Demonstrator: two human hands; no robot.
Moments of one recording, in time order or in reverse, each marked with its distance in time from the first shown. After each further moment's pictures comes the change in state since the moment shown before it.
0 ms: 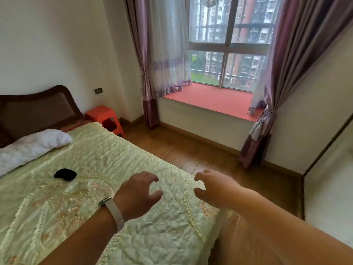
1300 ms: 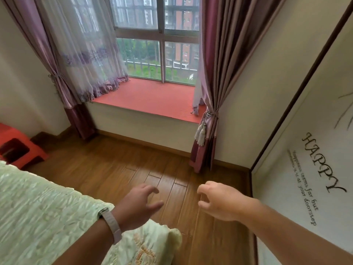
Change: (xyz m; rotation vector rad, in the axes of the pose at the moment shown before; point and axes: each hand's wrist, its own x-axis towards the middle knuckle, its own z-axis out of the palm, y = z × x) left_hand 0.370 0.248 0.149 -0.159 -0.301 0.202; right_hand 0.082 0.397 -0.094 0.062 -0.179 0.312
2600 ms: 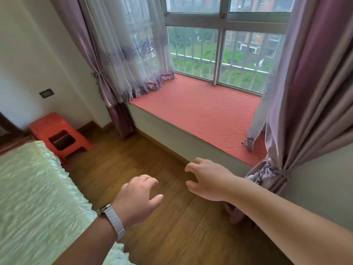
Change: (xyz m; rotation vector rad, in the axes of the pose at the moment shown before) left_hand 0.395 -0.030 -0.133 0.234 0.173 -0.373; right_hand 0.485 0.094 -0.195 -0.074 0.001 -0.447
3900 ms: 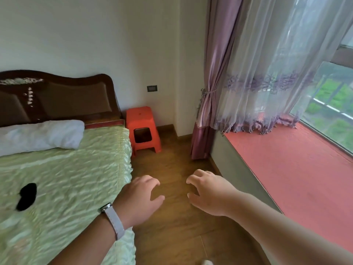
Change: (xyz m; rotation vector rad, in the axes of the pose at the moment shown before) left_hand 0.172 -0.396 -0.117 -0.227 0.255 -0.524; right_hand 0.497 -0.241 -0.010 -0.167 -0.116 -0.619
